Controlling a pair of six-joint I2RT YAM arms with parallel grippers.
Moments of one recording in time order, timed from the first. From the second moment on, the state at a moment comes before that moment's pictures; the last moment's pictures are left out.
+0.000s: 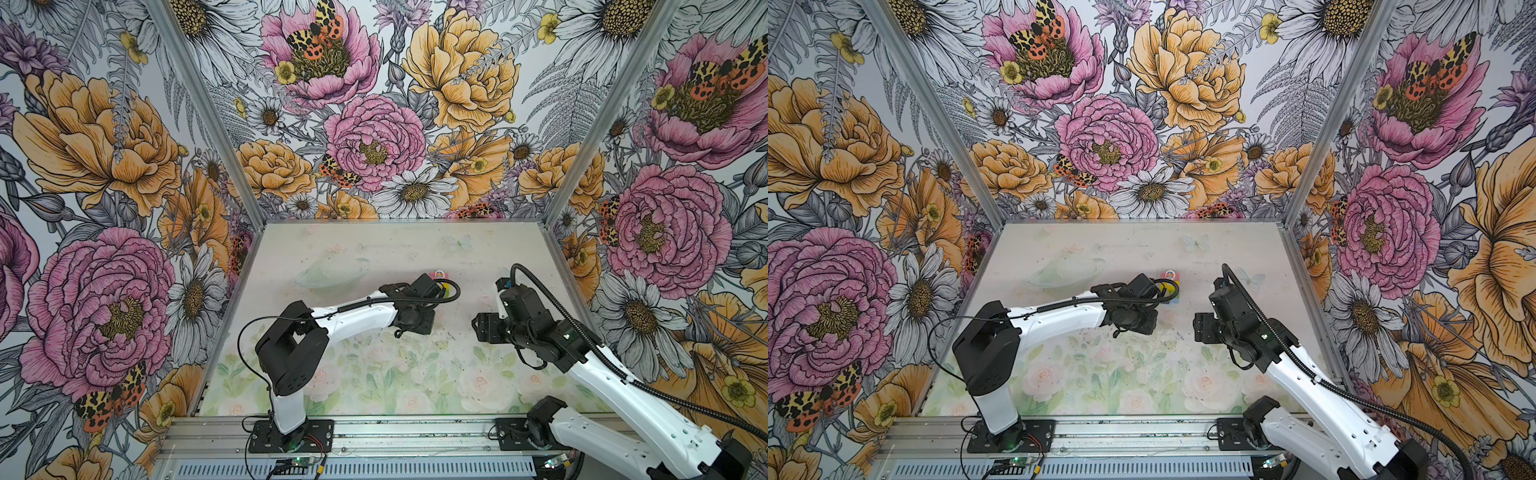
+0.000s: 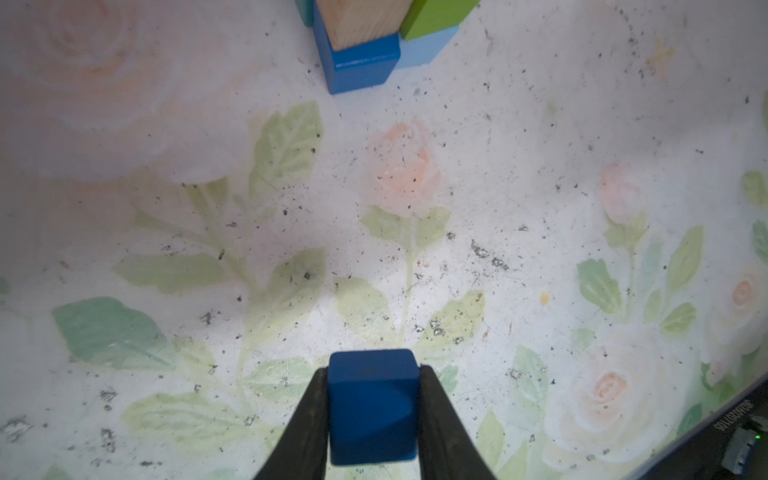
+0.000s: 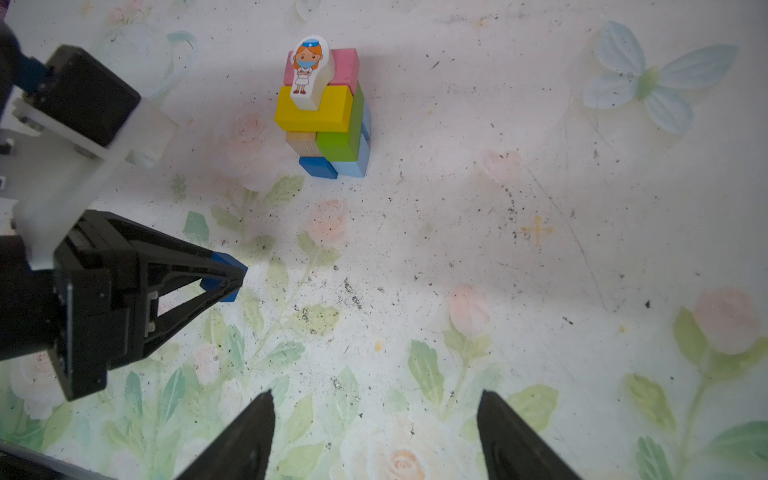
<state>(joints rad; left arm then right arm) -0.90 1.81 1.31 -0.63 -0.01 -0.57 0.54 0.89 0.84 -0.88 0.08 0.47</state>
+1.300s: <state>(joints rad) -0.79 1.97 1.75 -0.72 -0.01 -0.50 0.54 0.89 0.84 -0.88 0.09 0.47</state>
